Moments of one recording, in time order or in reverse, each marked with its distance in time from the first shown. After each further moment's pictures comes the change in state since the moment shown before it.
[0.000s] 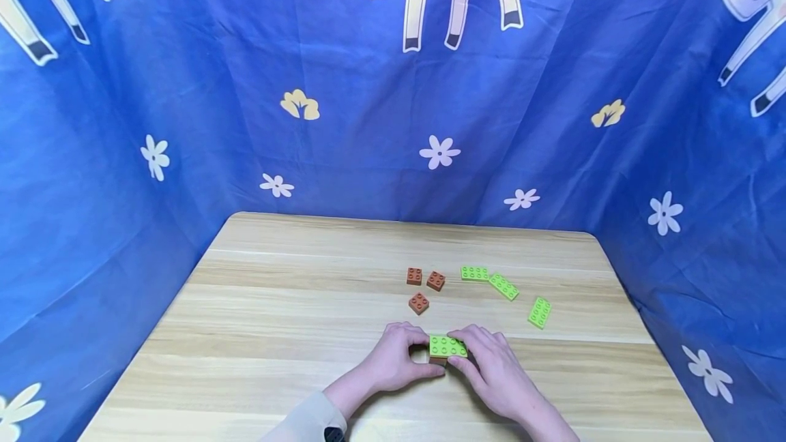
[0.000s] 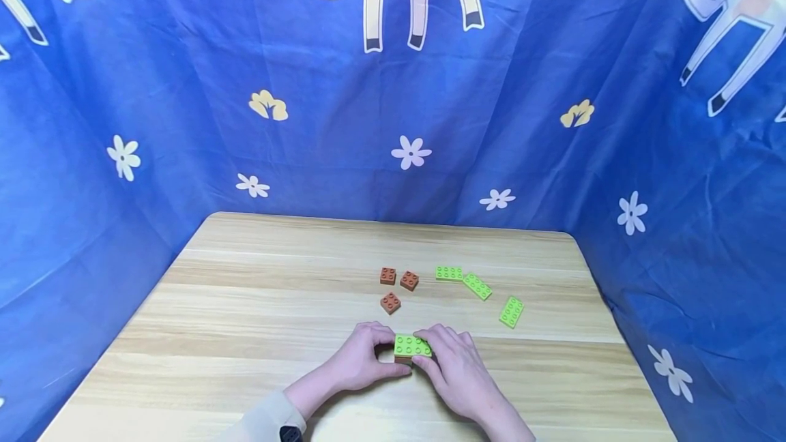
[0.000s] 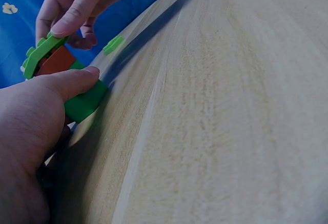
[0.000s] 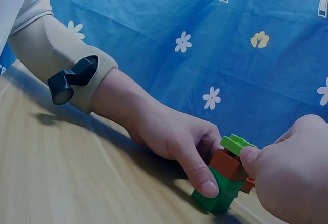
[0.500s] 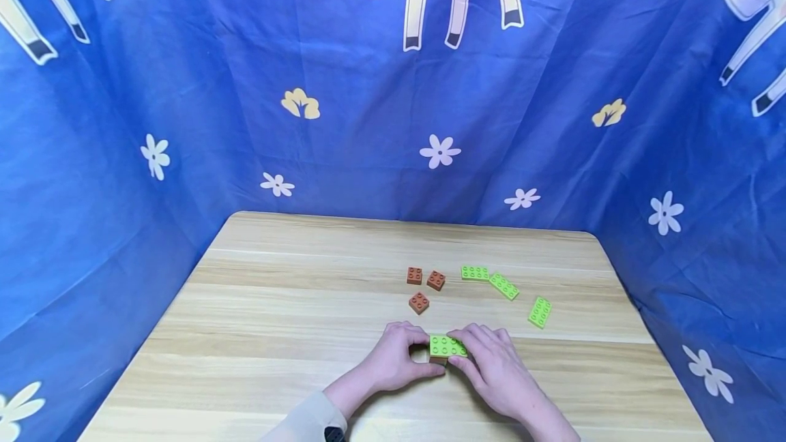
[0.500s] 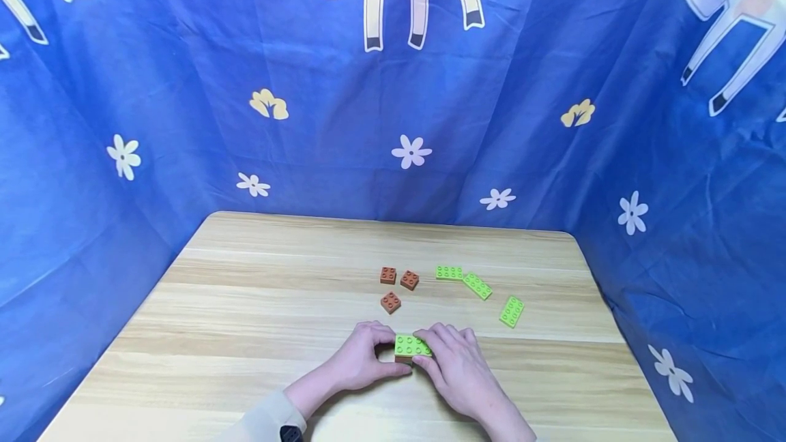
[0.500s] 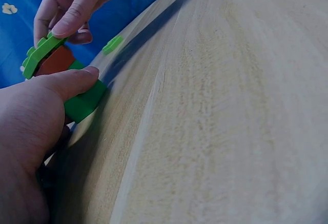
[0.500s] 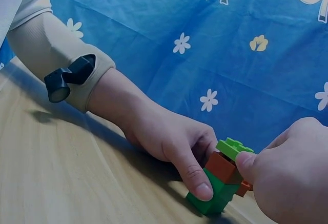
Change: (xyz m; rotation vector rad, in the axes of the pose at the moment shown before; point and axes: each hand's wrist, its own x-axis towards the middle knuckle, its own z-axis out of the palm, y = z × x) left_hand -0.001 0.000 0.001 0.007 -0.002 -0.020; right_hand 0.002 -0.001 -0.004 -0.116 -0.007 -0.049
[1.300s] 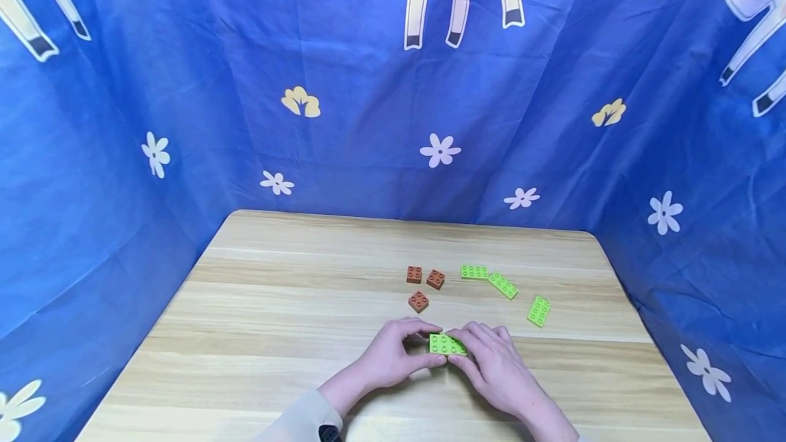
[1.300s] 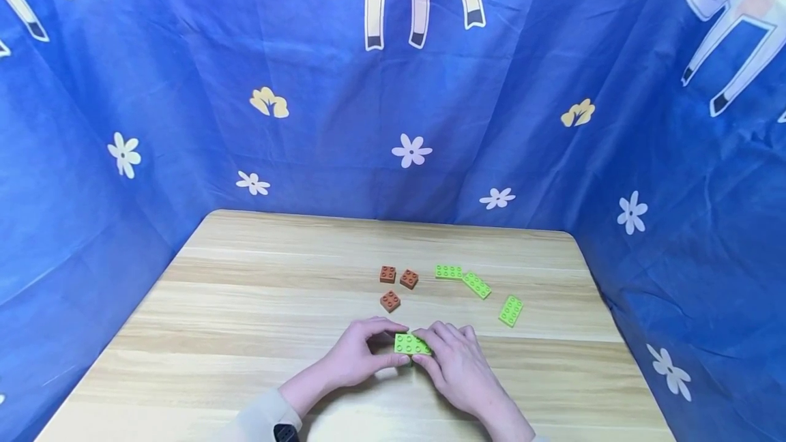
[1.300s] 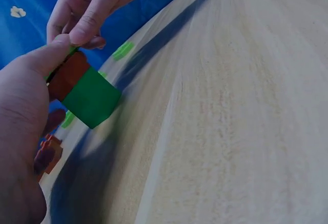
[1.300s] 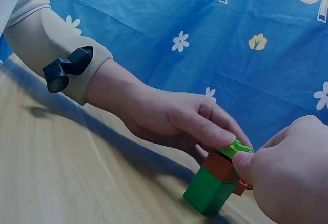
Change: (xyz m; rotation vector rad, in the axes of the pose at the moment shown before) left_hand -0.001 0.006 -0.011 -0.259 0.026 0.053; right_hand 0.002 0.002 -0.001 -0.026 -0.005 -0.016
